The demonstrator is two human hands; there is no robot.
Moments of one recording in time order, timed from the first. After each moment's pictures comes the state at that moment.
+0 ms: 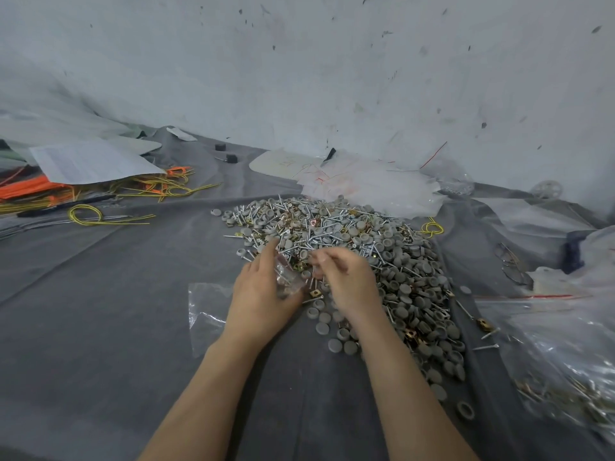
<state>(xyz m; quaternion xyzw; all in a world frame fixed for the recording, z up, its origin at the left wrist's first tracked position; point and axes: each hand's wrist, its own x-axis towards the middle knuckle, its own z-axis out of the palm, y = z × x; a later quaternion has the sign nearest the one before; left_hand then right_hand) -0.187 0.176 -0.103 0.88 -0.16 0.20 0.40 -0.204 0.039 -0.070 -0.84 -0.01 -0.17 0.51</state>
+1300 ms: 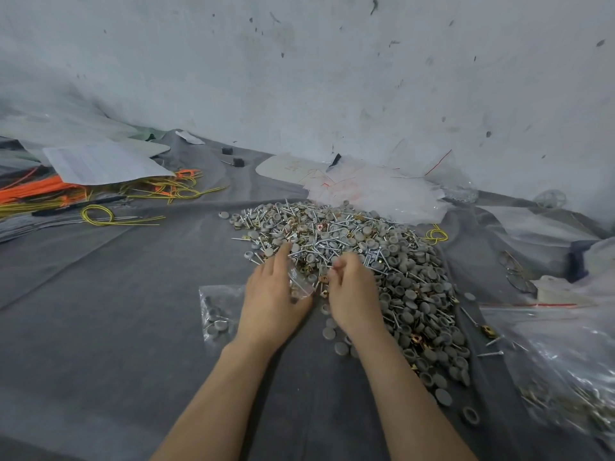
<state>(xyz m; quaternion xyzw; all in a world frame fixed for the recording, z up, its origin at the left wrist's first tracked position) -0.188 0.173 -0.104 0.90 -0.16 0.21 0.35 -0.202 0.047 -0.077 -0.92 0.05 -0.22 0.31</state>
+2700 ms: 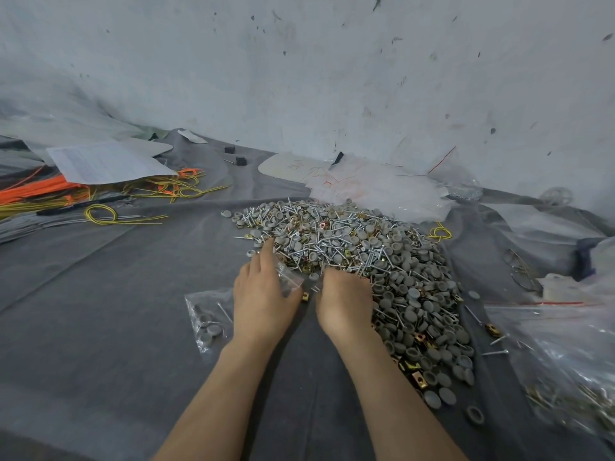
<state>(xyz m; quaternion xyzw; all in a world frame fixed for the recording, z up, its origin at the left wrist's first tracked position) -0.190 0.179 -0.102 0.91 -0.08 0.22 0.35 -0.198 0.061 -0.085 -0.98 0.05 -0.16 0.10</state>
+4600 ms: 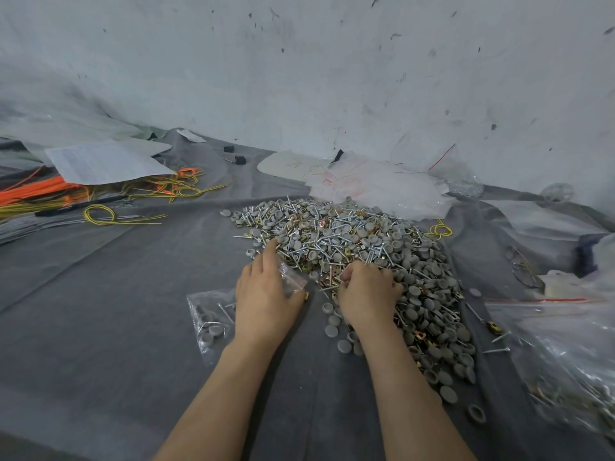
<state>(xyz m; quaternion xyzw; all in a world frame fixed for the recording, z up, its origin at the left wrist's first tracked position) -0.193 0.177 -0.100 0.91 -0.08 0.20 0.35 -0.196 0.036 -0.082 -0.96 0.17 -0.13 0.15</state>
